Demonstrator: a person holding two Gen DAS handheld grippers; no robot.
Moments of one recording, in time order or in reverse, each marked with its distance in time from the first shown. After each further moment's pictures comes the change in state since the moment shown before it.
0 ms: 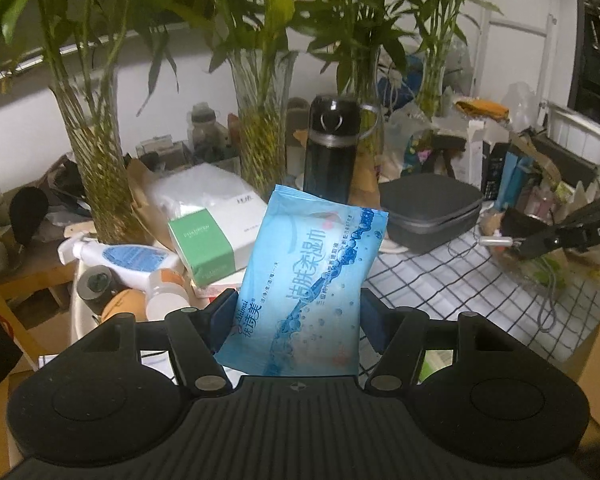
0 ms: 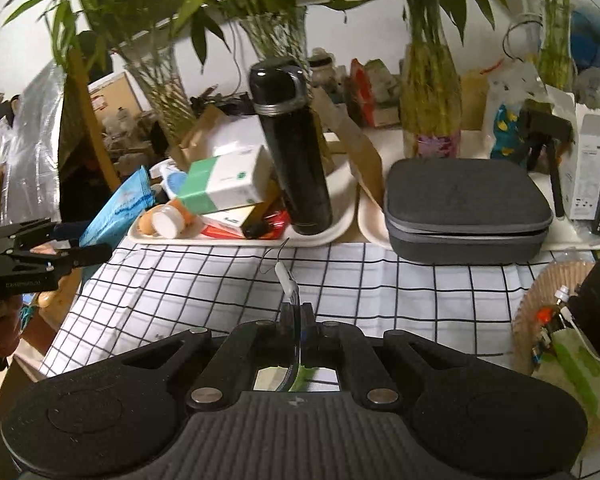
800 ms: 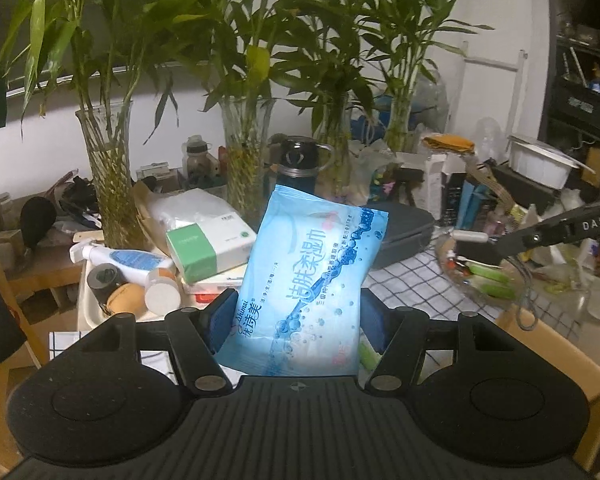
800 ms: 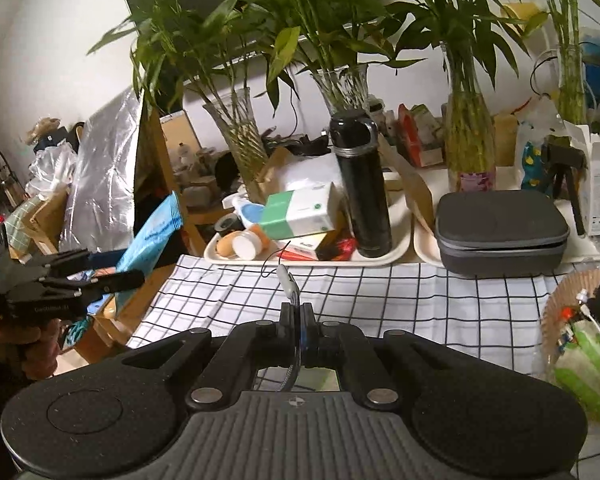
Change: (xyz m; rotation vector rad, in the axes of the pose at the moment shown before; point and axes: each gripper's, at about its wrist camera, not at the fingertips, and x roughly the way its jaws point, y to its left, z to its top) left arm -0.088 -0.029 -0.029 -0.027 -0.105 -0.048; right arm -0.082 0.041 -0.035 -0.013 -0.141 0.148
